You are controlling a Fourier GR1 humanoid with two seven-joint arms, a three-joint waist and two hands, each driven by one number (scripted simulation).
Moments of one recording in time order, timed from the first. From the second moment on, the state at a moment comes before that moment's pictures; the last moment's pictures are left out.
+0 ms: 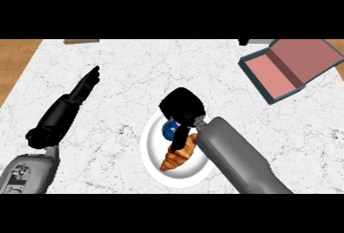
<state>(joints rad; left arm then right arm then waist) -0.23 0.29 -0.05 -1.54 -0.08 -0.17 -0.07 -0.74 -0.01 0.52 -0.98 1.11 0.20 0.00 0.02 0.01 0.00</state>
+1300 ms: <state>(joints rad) -0.24 0.28 -0.04 -1.52 -0.10 -0.19 -0.09 -1.30 -0.15 -0.04 -0.49 1.11 -0.37 0.51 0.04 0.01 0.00</state>
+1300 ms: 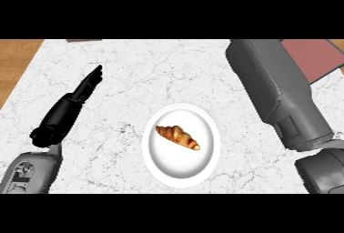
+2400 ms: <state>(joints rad) -0.26 0.27 -0.03 -1.53 -0.10 -0.21 -0.07 -1.27 -0.54 -0.22 -0.15 1.02 -0.12 0.33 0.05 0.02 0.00</state>
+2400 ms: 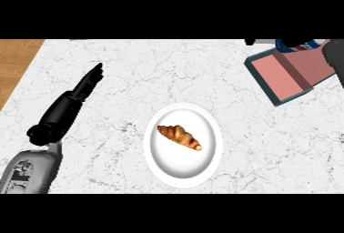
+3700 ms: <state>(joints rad) -0.25 0.26 -0.02 -1.53 -0.12 -0.20 -0.07 -1.14 -0.63 -0.76 -0.24 0.47 -0.15 -0.14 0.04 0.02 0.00</state>
